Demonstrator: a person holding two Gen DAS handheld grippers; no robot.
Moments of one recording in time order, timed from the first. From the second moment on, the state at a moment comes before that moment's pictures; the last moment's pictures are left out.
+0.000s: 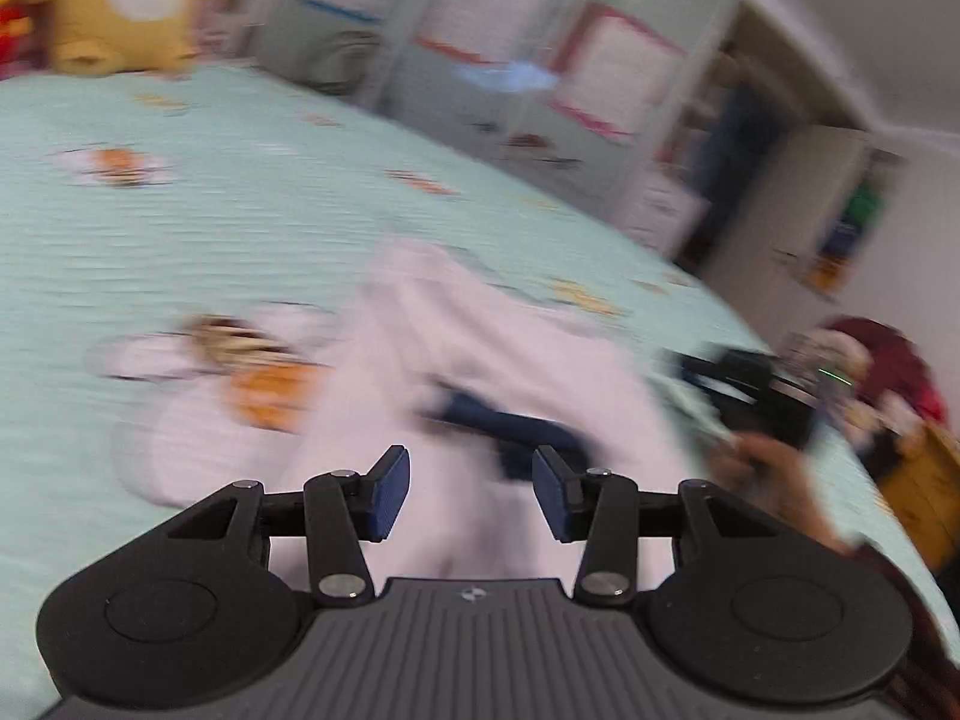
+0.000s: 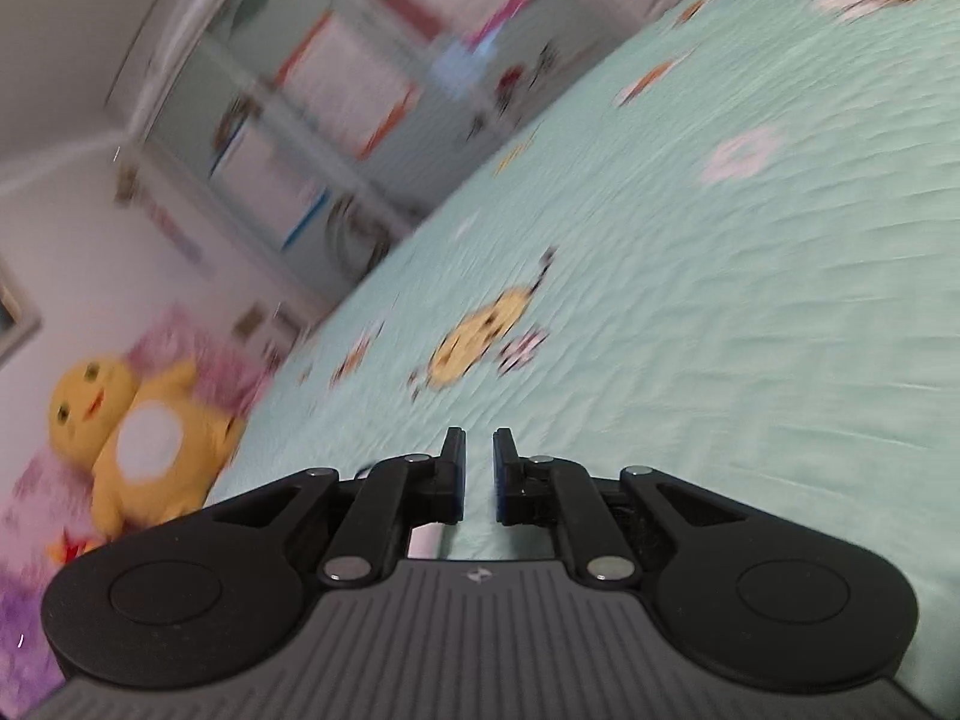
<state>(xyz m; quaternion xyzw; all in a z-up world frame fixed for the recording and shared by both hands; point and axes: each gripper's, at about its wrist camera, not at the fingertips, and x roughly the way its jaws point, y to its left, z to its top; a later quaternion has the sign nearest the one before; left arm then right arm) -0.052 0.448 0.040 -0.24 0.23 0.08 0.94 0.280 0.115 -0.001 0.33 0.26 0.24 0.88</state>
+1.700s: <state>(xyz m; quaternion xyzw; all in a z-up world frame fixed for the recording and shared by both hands) -0.057 0.498 0.048 -0.23 0.18 0.06 0.95 0.281 0.387 -0.007 0.21 0.39 0.39 0.81</state>
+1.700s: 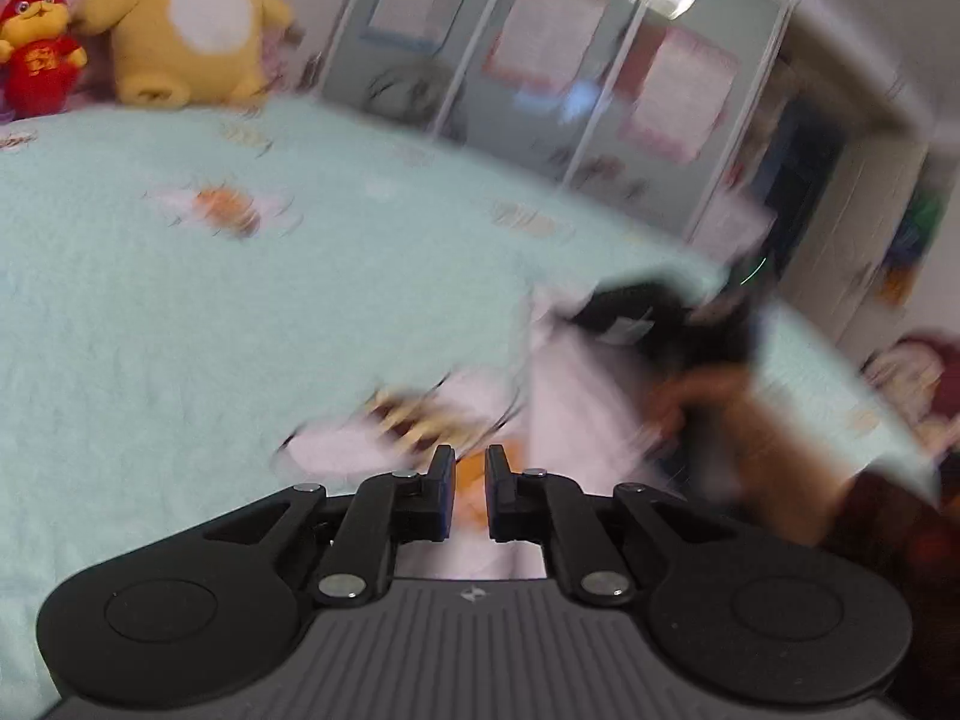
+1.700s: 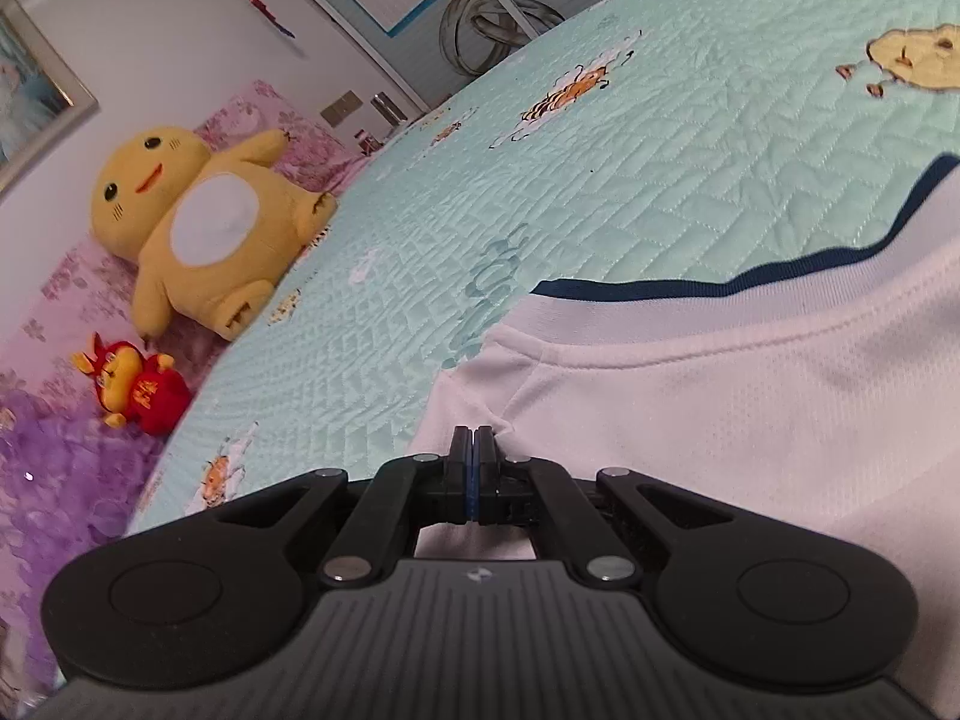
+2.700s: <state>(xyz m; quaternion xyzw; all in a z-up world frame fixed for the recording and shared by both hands) -0.097 0.482 0.060 -0.19 0.30 -0.06 0.93 0.137 0.317 0.102 0.14 0.22 0.38 0.89</state>
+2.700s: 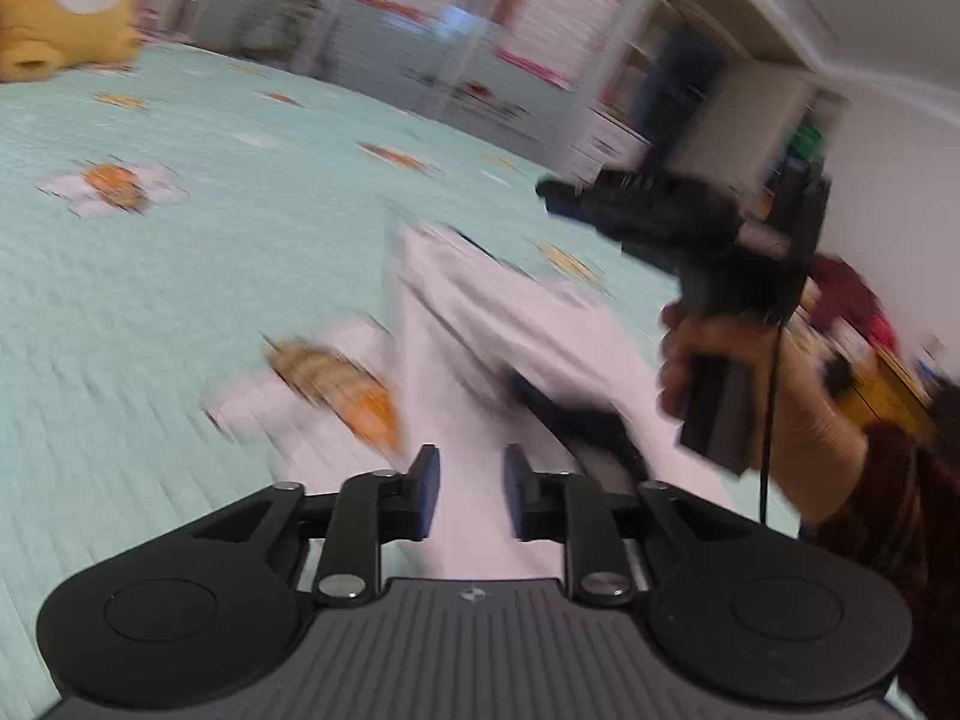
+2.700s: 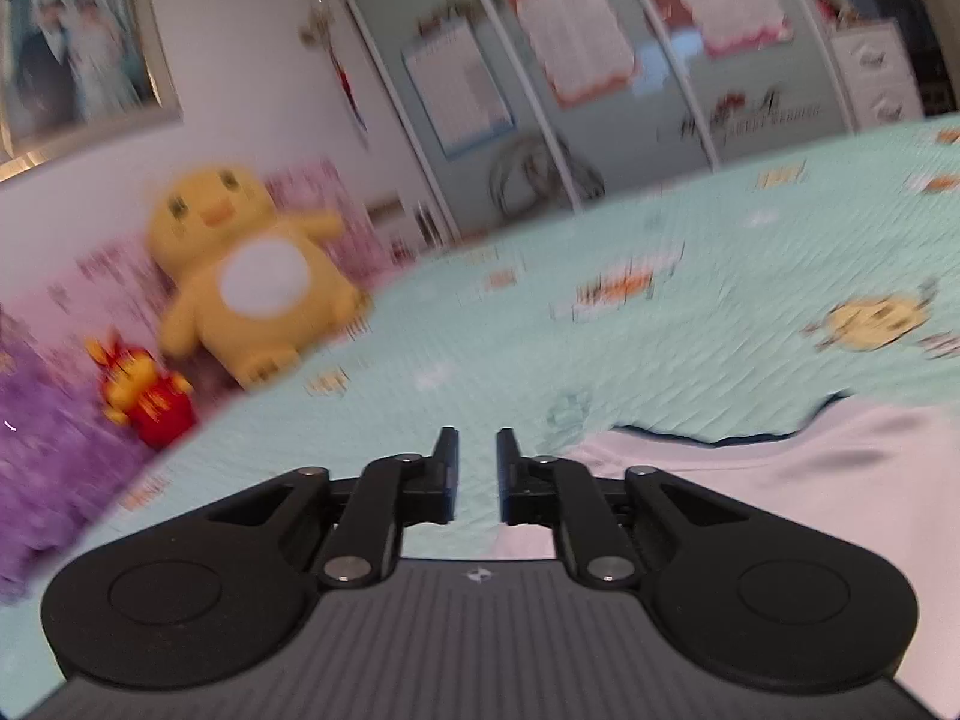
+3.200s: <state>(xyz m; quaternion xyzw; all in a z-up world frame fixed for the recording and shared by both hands) -0.212 0.404 0.069 -0.08 0.33 -0.06 0.94 -0.172 0.051 0.068 0.22 0.41 0.37 0.80</state>
